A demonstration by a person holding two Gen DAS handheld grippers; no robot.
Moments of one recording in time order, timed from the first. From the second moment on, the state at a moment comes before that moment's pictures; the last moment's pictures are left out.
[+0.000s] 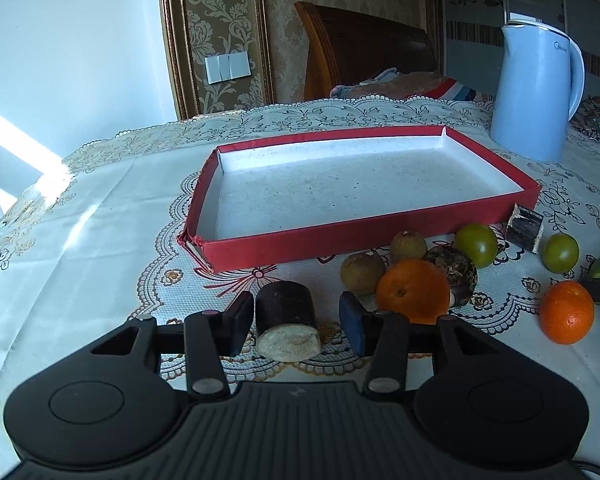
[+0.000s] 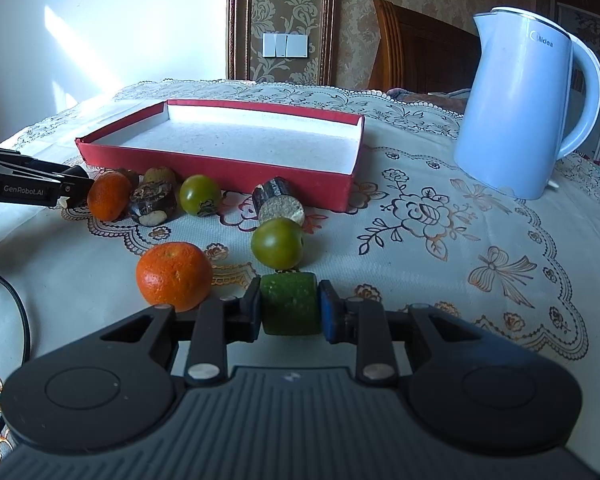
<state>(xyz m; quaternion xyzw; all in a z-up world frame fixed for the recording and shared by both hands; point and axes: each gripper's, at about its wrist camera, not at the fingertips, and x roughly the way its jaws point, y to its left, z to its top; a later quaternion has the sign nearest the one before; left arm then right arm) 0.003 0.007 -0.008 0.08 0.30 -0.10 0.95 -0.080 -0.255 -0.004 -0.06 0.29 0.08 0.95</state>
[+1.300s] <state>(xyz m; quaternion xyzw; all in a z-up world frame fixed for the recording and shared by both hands) 0.084 -0.038 0.022 0.01 0.30 -0.07 0.95 0.055 -0.206 0.046 -0.02 0.25 0.02 0.97</state>
